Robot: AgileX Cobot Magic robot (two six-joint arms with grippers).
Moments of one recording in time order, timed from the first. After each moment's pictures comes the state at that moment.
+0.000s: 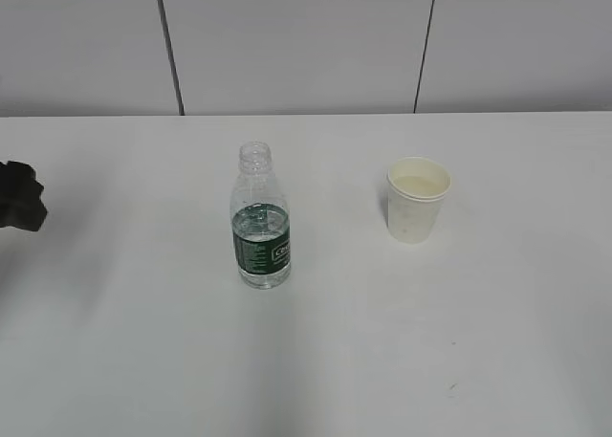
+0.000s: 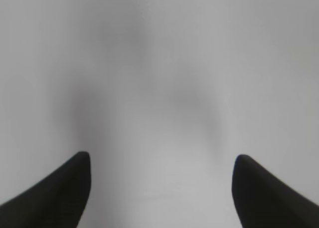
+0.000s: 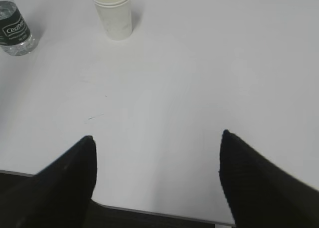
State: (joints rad) left arm -0.12 1.46 -0.94 0.09 0.67 0.05; right arm 0.00 -0.02 -0.49 0.07 1.15 -0.10
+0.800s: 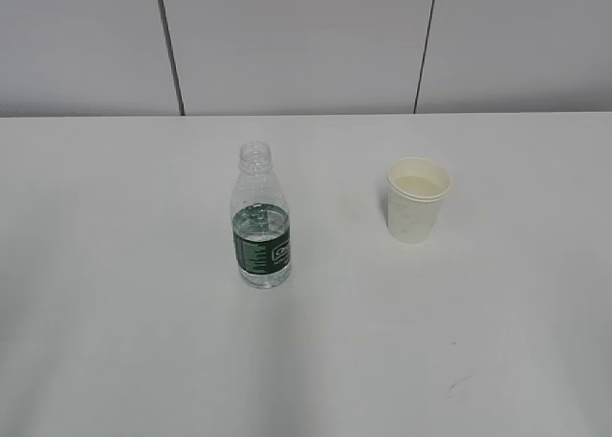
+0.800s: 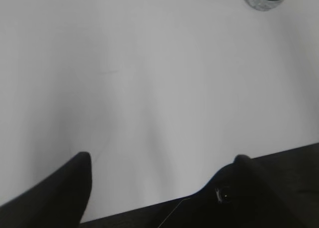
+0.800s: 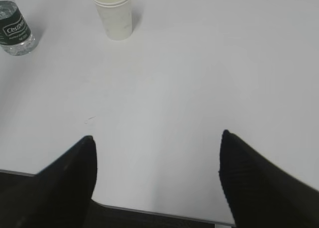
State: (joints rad) left arm -0.12 0.50 -0.56 -0.07 1.04 0.08; right arm 0.00 -0.02 -0.49 0.07 1.15 -0.10
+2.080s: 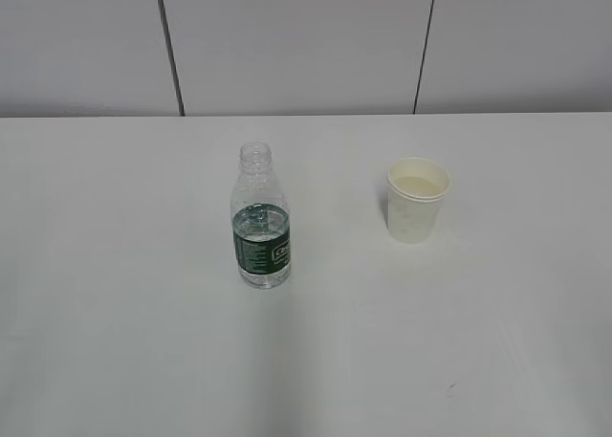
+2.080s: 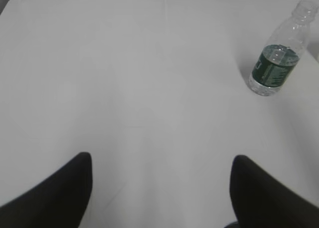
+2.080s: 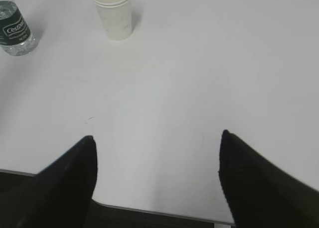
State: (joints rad) left arm 0.05 -0.02 -0.51 -0.12 1.11 0.08; right arm 0.00 -0.02 -0.49 0.07 1.15 -0.10
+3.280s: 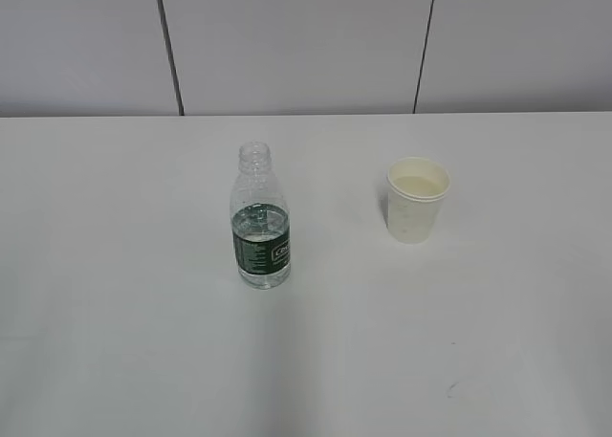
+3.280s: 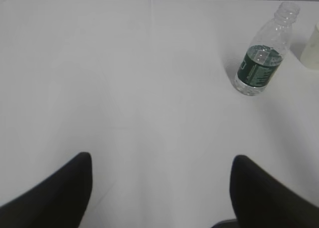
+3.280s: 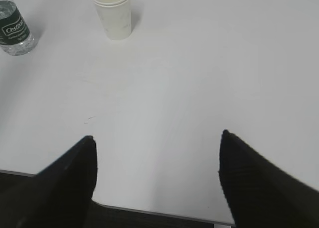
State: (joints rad) left arm 0.04 -0.02 -0.51 -0.15 1.11 0.08; right arm 0.00 -0.02 -0.49 0.07 1.15 -0.10
